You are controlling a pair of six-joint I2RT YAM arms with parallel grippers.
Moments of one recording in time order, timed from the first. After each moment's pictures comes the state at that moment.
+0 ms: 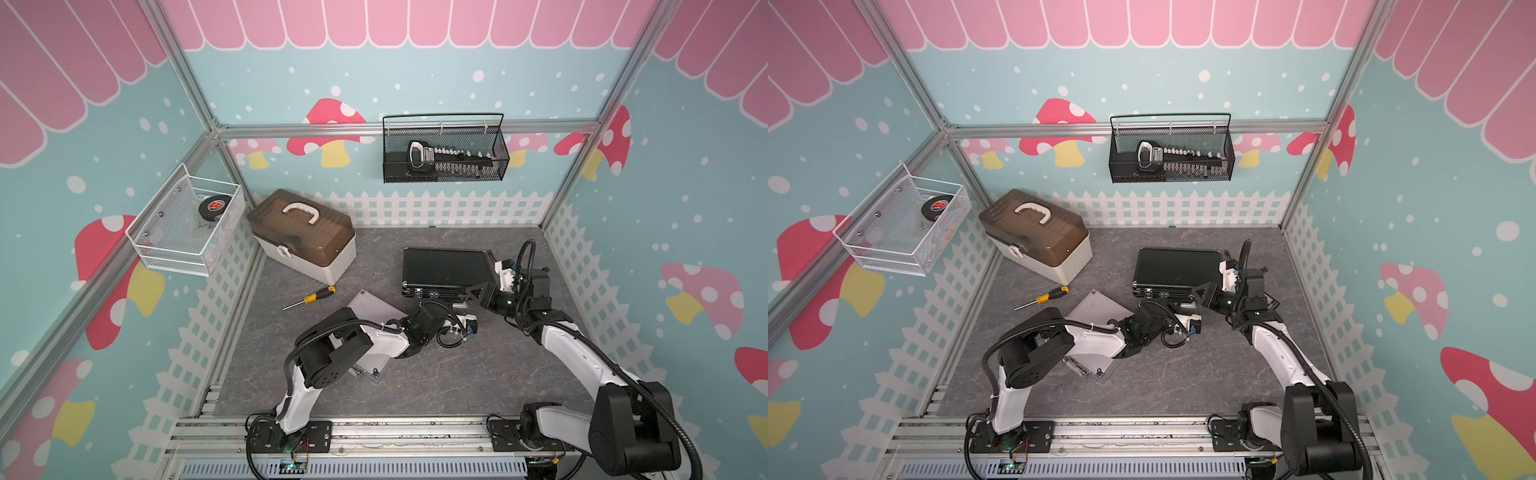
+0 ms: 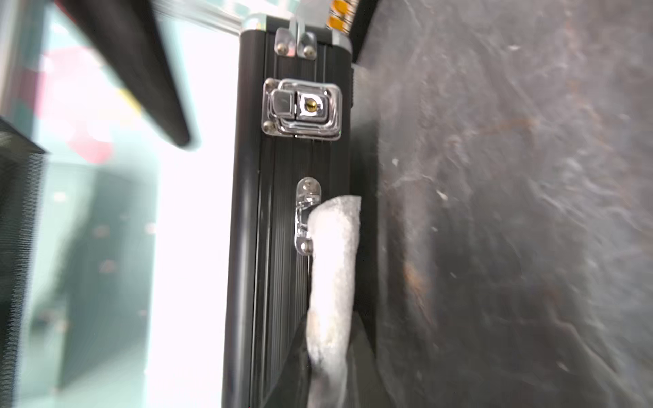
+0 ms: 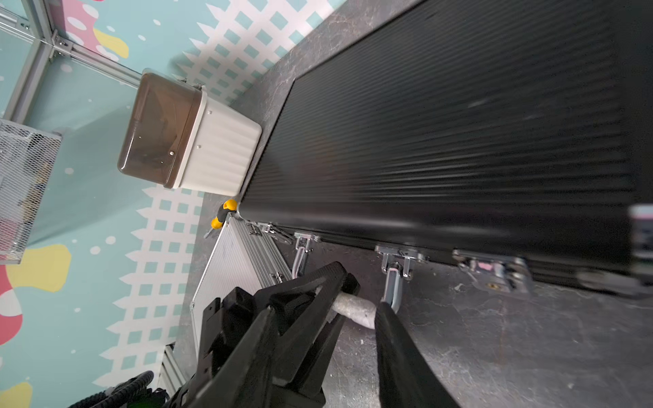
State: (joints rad) left arm -0.98 2.05 1.14 0.46 -0.31 1.14; right arm 0.07 1.19 0.72 -0.16 -0.58 0.51
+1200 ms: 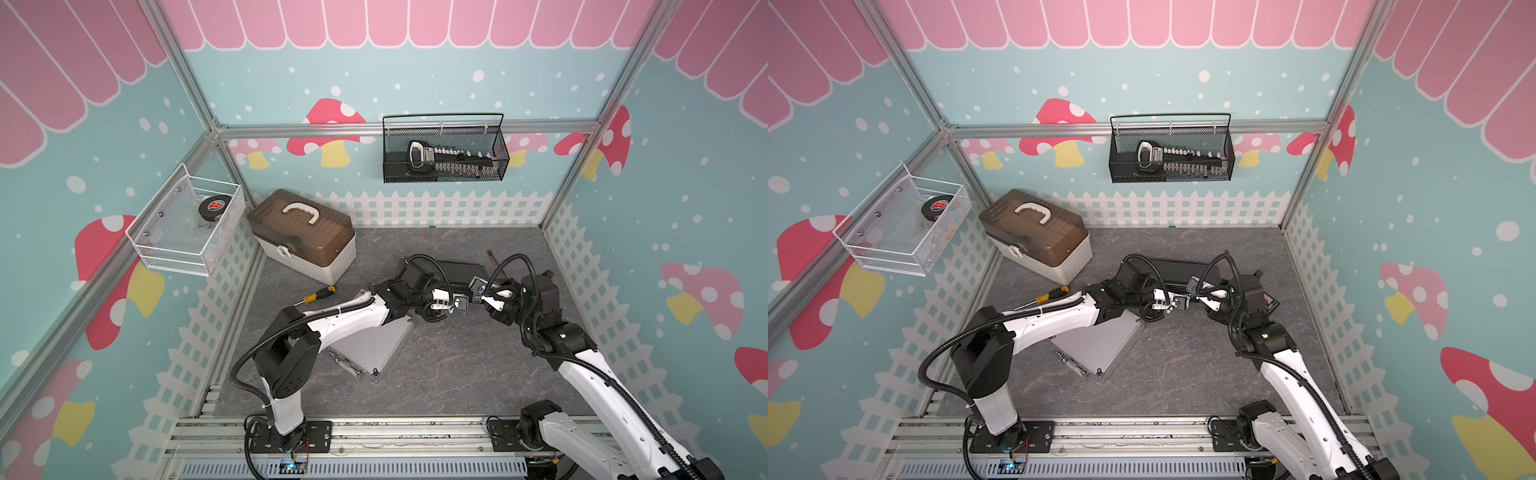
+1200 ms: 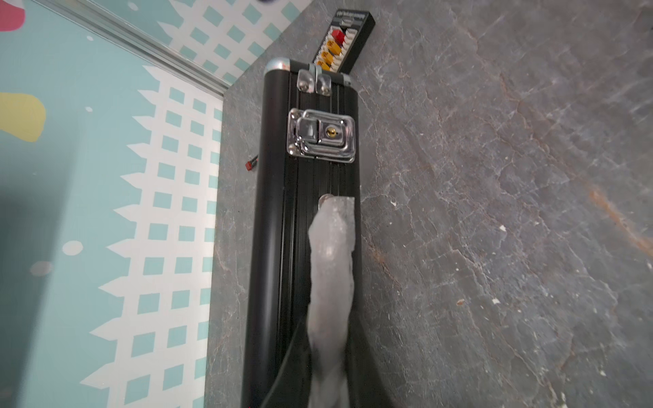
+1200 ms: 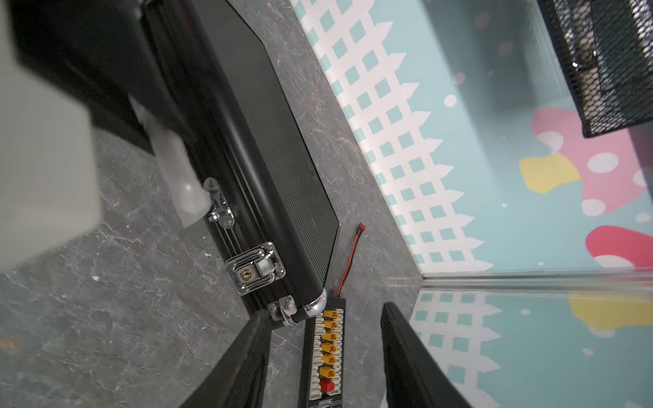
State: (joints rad) left arm -0.83 1.80 1.33 -0.14 0.19 1.03; right arm 0.30 0.86 0.74 -0.38 0.01 -0.97
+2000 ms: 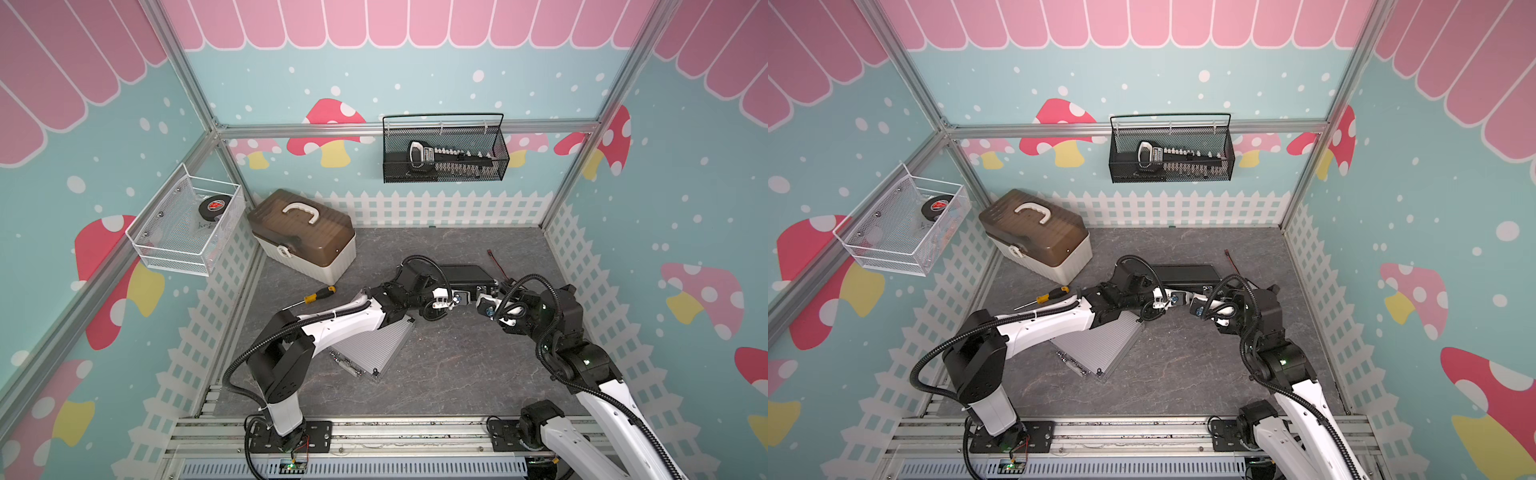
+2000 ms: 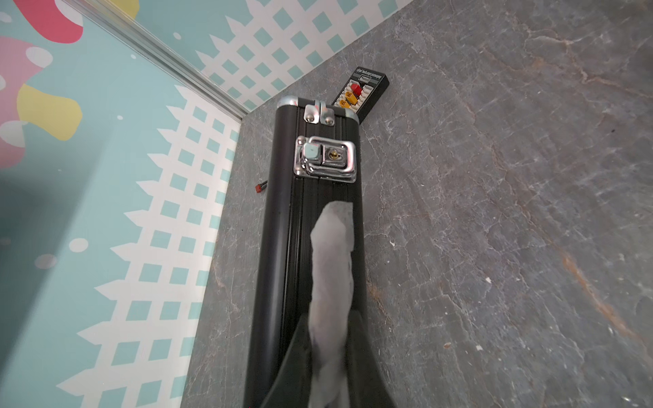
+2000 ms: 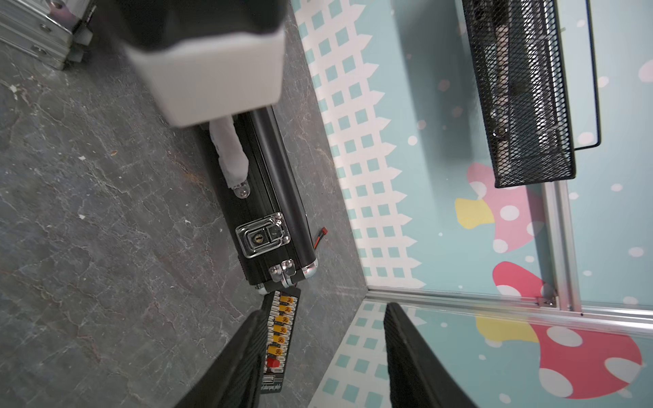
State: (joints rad) left arm -0.84 1.77 1.28 -0.04 0.24 0.88; right arm 0.30 0.68 0.77 -0.51 0.01 -1.18
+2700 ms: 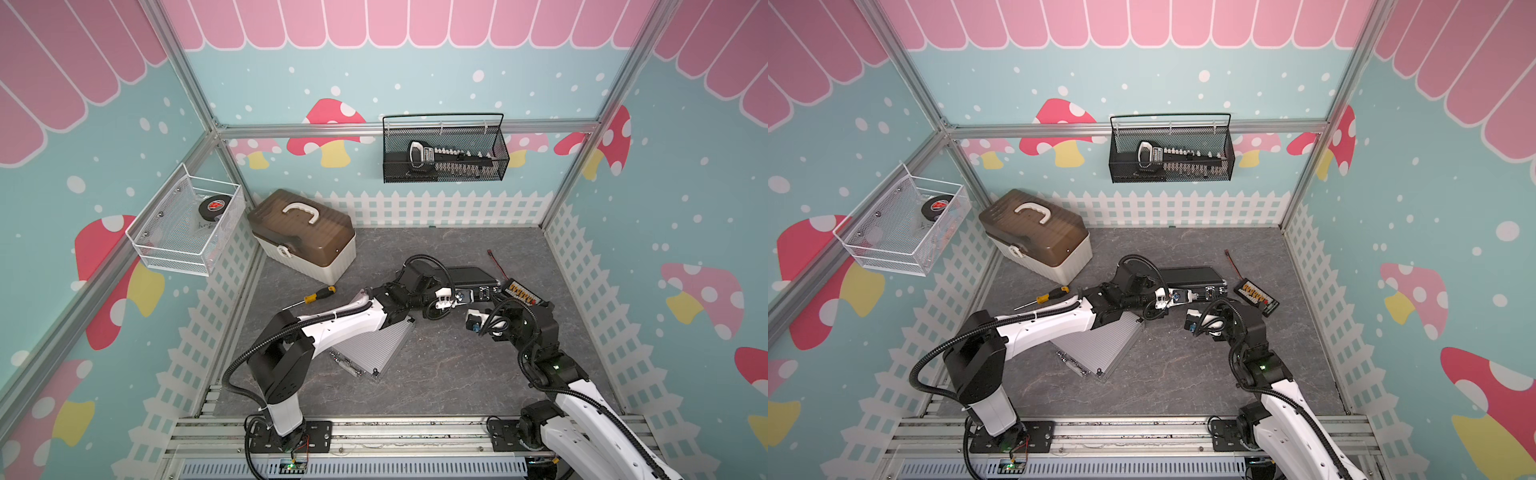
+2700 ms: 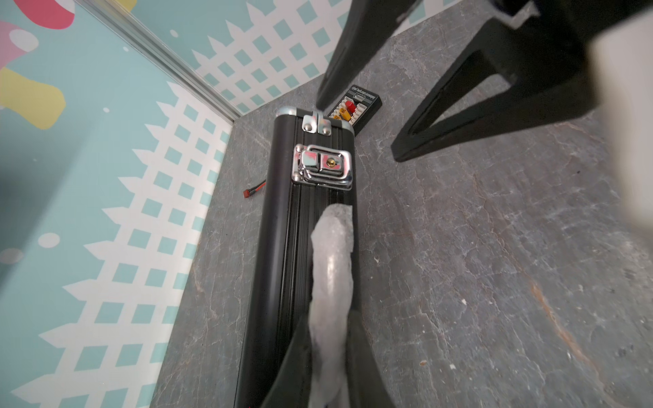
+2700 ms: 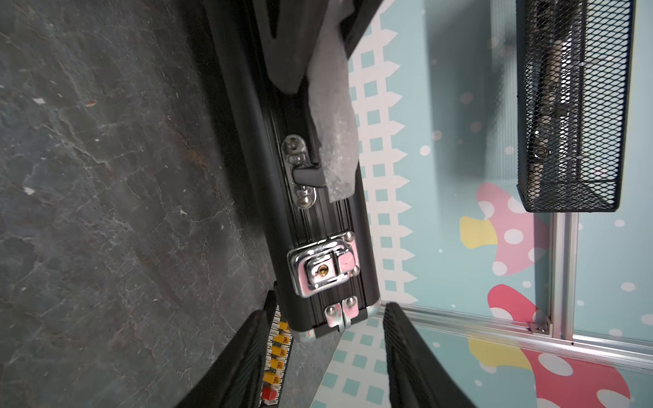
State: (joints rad) left arm -0.85 1.77 1.29 -0.05 0.26 0.80; right arm 0.30 0.71 0.41 -0.05 0.03 -1.29
